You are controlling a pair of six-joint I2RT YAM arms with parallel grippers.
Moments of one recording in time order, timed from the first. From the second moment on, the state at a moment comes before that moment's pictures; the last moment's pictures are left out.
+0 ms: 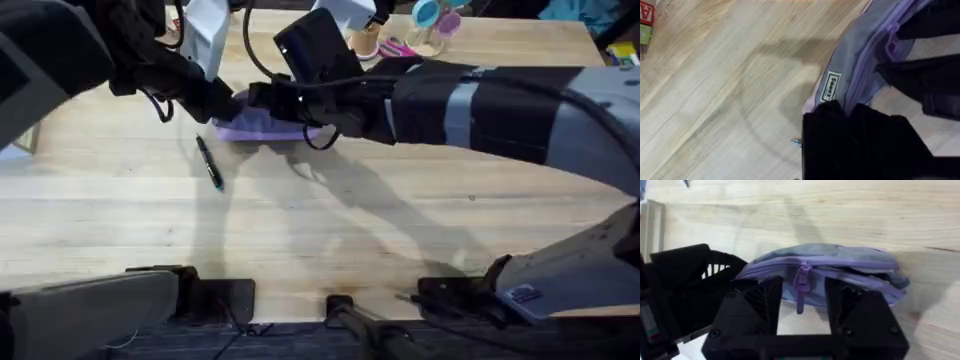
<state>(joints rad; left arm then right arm) 0.02 1.45 1.04 -0.73 0.31 0.74 0.80 1.77 1.17 -0.15 0.09 0.76</state>
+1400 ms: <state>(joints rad) 0.02 1.45 1.04 -0.72 0.31 0.74 0.83 1.77 1.19 -0.08 0.07 0.74</state>
